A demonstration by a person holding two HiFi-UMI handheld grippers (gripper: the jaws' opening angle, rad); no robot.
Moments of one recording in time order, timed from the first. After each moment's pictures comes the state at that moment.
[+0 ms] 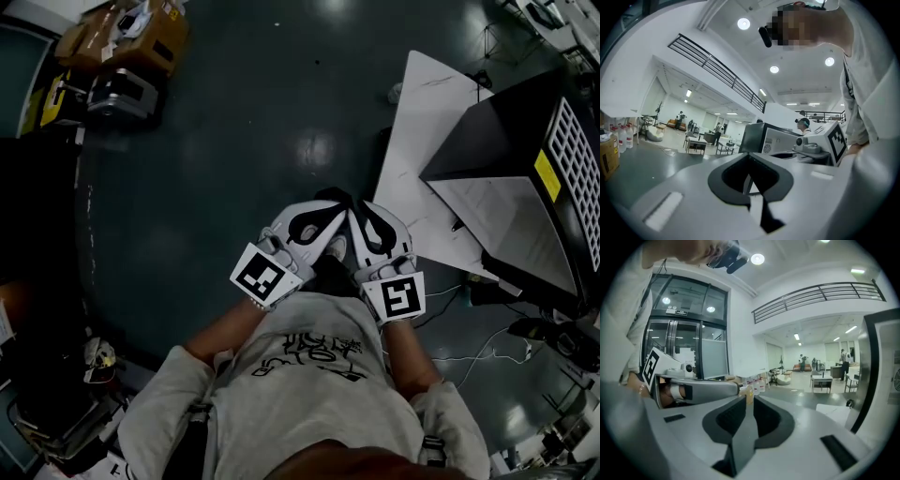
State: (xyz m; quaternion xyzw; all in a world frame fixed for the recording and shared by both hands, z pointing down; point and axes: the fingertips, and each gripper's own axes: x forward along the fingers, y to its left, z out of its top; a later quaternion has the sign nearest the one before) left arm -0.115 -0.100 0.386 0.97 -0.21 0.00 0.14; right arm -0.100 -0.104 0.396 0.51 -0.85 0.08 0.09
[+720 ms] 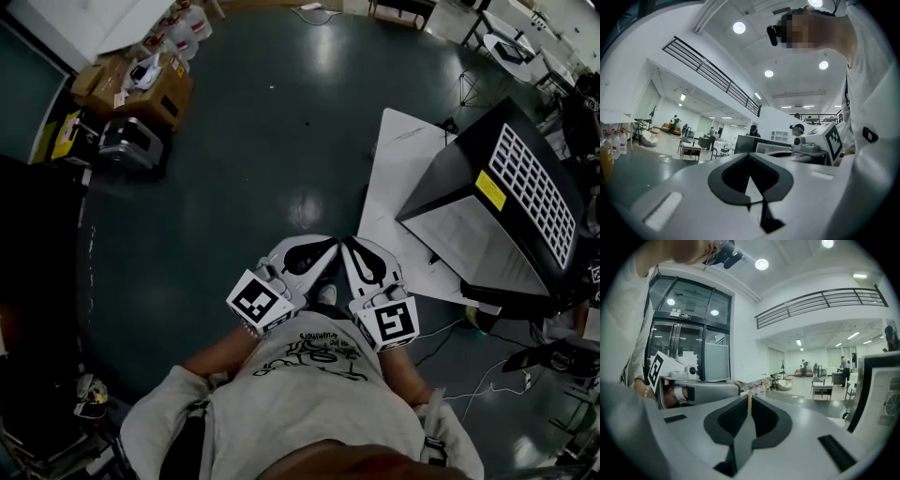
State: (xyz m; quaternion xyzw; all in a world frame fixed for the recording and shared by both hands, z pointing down) left arm -0.103 -0.081 0.304 0.98 -0.19 -0.03 0.09; right arm -0.089 -0.081 0.312 0.51 -0.85 0.05 0.09
